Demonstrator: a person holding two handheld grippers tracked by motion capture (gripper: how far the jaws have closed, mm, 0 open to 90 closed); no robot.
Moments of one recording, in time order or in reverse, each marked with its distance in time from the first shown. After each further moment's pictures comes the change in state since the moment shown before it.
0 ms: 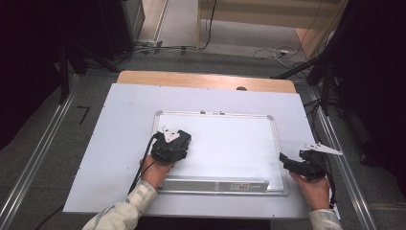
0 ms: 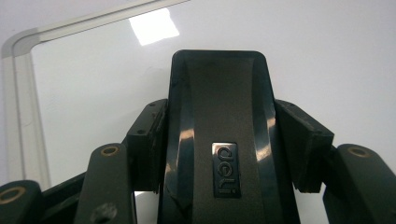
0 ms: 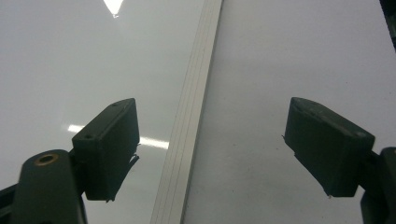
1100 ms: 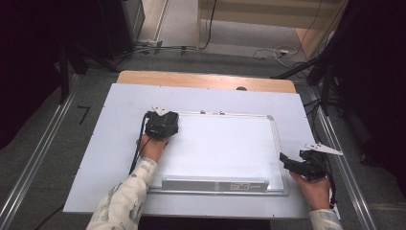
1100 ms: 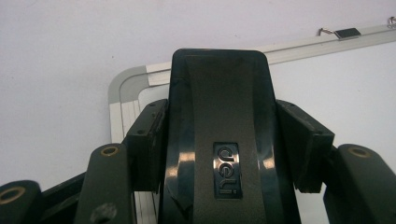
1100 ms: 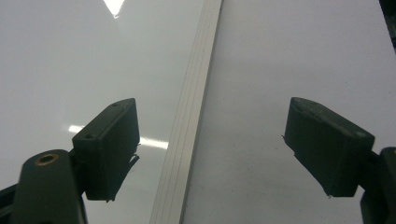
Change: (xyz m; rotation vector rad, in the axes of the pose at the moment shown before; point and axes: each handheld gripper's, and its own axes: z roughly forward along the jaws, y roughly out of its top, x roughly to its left) left arm 0.057 0.039 0.041 0.008 0.159 -0.147; right arm -0.001 0.000 0.000 -0.003 0.003 0.001
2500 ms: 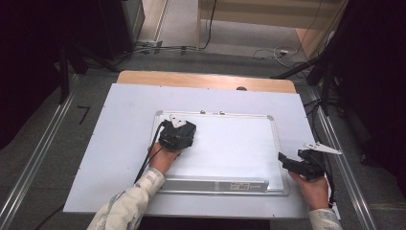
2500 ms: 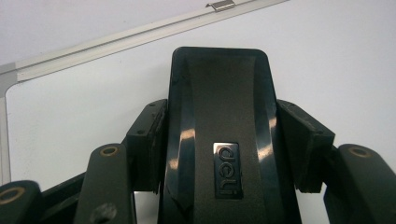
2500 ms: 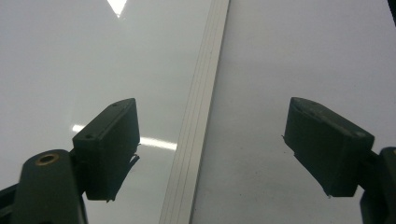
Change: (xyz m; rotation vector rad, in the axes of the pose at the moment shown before) left arm -0.049 -0.015 -0.014 0.013 -0.162 0.125; right arm 0.003 0.002 0.001 0.002 0.010 -0.001
